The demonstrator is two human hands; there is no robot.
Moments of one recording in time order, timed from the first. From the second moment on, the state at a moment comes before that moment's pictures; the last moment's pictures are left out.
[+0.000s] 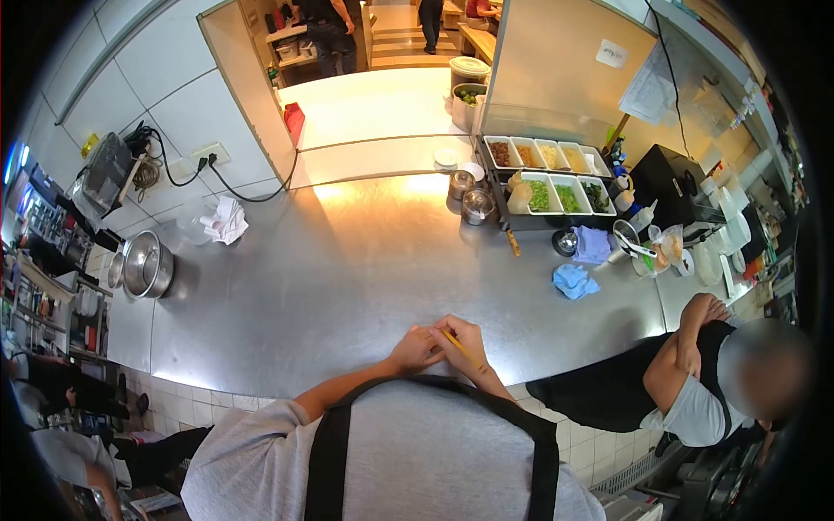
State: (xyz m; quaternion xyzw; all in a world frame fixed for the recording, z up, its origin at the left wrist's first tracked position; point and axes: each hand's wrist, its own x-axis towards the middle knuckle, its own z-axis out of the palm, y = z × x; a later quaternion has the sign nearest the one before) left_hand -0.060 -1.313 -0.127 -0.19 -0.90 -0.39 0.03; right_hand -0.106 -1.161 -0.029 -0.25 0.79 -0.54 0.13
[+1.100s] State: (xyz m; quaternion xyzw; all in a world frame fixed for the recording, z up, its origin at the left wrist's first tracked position) left_hand -0.058 -1.316 -0.121 -0.19 -0.88 -0.43 0.05; right_hand -0.114 -1.150 -0.037 -0.34 0.85 -0.41 -0.04
